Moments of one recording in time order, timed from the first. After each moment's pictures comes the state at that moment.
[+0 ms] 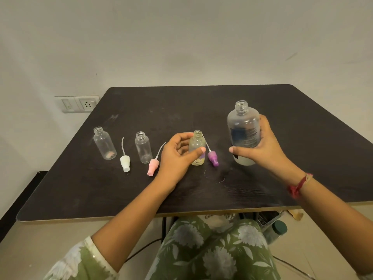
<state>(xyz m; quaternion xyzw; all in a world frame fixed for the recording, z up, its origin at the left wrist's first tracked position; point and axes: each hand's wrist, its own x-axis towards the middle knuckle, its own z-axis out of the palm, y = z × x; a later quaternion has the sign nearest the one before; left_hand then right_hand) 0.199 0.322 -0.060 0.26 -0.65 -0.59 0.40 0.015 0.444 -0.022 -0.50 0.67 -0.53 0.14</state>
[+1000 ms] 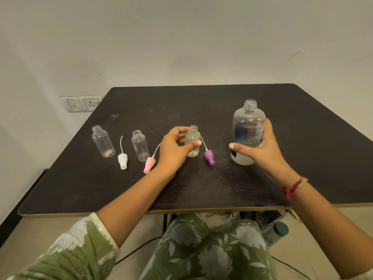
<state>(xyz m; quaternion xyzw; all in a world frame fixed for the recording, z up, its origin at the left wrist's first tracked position) 0.176 0.303 -0.063 0.34 -0.68 -0.51 0.40 0.003 0.448 -0.037 -0.44 0.66 -0.58 0.15</state>
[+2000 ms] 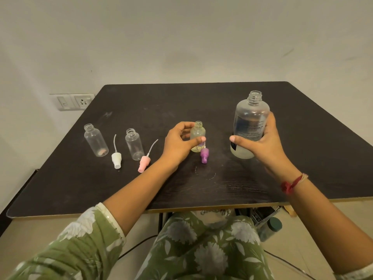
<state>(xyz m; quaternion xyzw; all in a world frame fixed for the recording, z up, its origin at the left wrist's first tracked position) 0.156 0.302 -0.057 0.32 -0.70 -0.53 0.35 0.001 0.455 -0.025 -0.44 0.66 -0.59 0.12</state>
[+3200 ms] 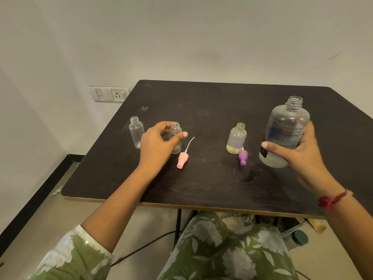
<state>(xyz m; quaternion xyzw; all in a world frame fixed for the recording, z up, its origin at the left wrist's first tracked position) 0.285 0.264 -0.047 0.41 -0.72 -0.35 0.44 0.034 0.440 -0.024 -0.44 0.65 -0.61 0.14</state>
